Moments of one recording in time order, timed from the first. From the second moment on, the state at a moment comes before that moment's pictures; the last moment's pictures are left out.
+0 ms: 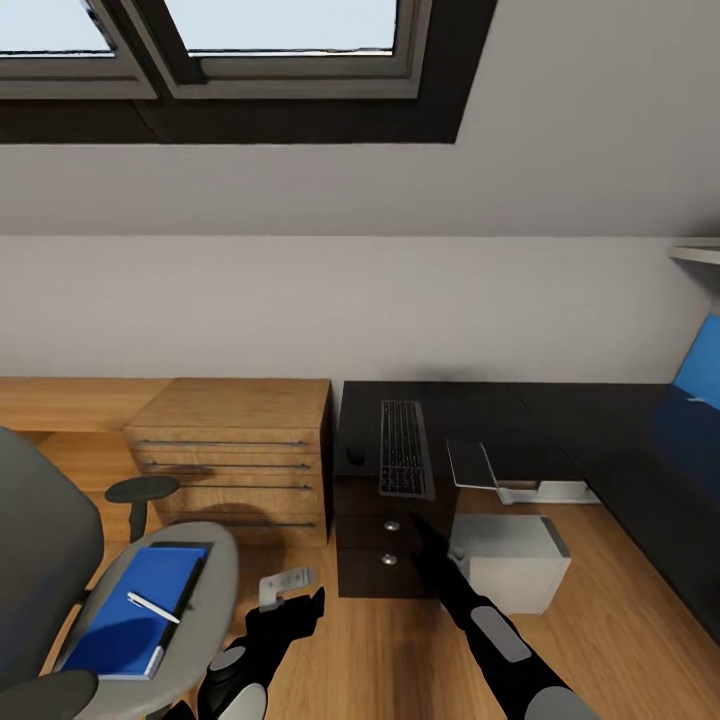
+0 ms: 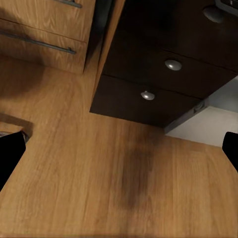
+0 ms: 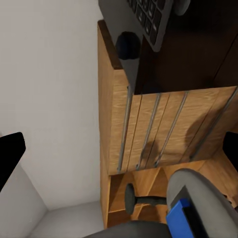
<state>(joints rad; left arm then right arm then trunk) -0.24 0.17 -0.72 -1.41 0.89 0.22 0.67 -0.53 0.07 0.07 -0.46 -1.37 0.21 0.48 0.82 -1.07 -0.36</state>
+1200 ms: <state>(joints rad) -0.24 0.18 -0.71 -1.41 0.94 0.22 0.67 -0.63 0.06 0.07 -0.46 -1.36 0.18 0.35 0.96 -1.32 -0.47</state>
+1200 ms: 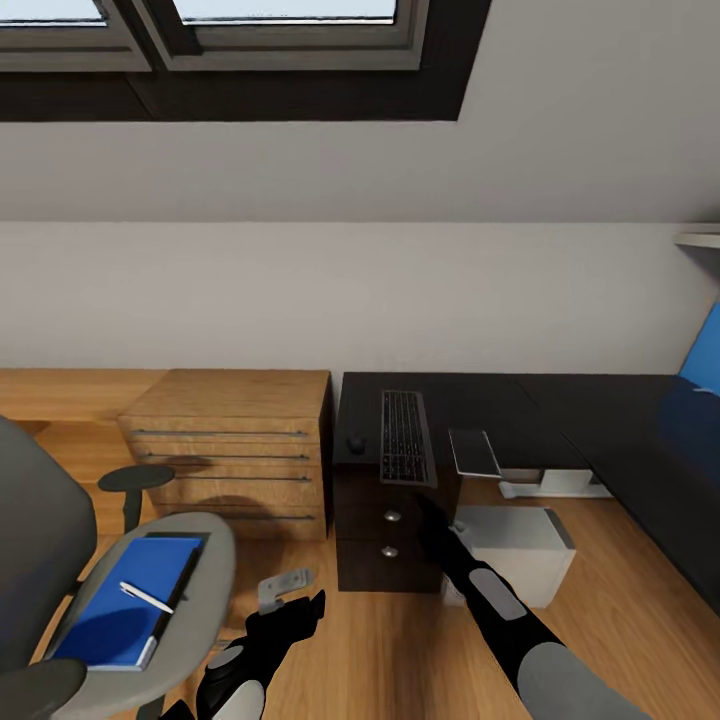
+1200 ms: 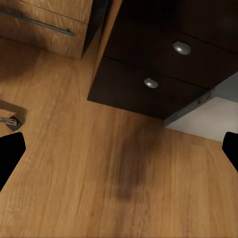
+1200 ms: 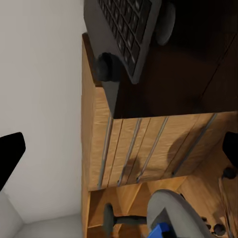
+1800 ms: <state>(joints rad) -0.24 0.18 -0.72 -1.41 0.94 0.22 0.67 -0.69 0.05 0.07 -0.44 -1.37 0.10 0.27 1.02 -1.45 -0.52</state>
